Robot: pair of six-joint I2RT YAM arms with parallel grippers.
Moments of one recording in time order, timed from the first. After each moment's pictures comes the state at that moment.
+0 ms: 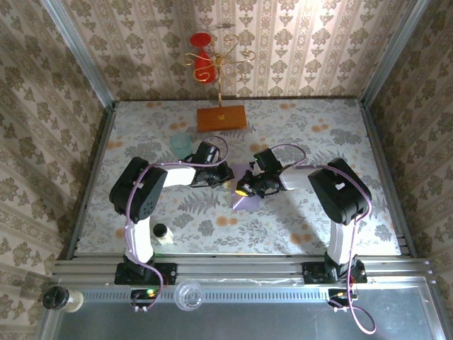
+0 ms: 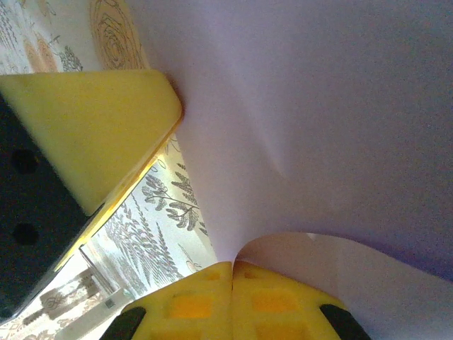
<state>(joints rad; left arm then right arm) -0.59 1.93 1.02 0.01 0.43 -0.87 0.51 1.90 0.95 -0.01 -0.58 0.99</state>
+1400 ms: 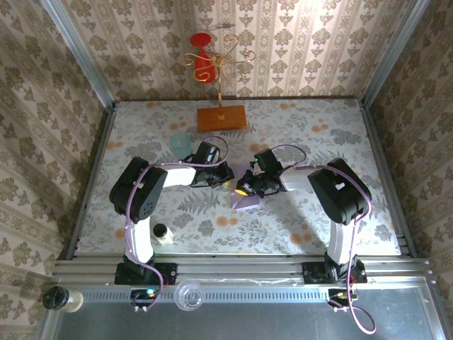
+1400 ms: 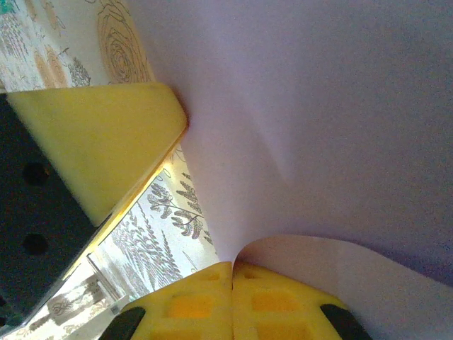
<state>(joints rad) -0.59 1.93 1.02 0.01 0.42 -0.87 0.51 1.90 0.94 0.04 -0.57 1.02</state>
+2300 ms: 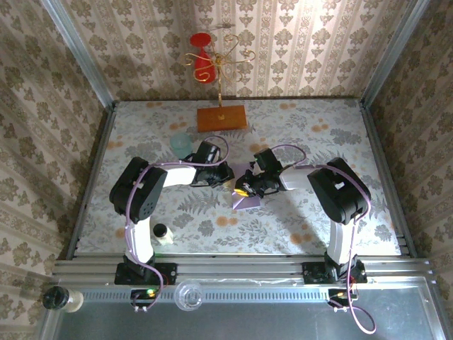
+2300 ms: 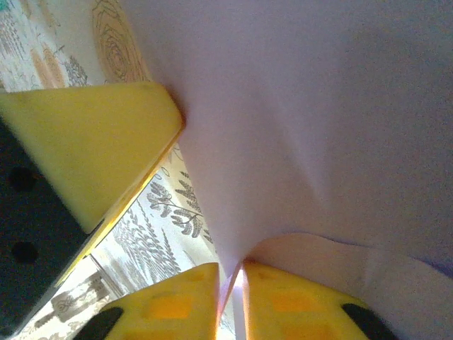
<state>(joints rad) -0.59 1.92 1.04 -0.03 0.41 -0.87 0.51 1.91 0.95 0.02 -0.58 1.02</state>
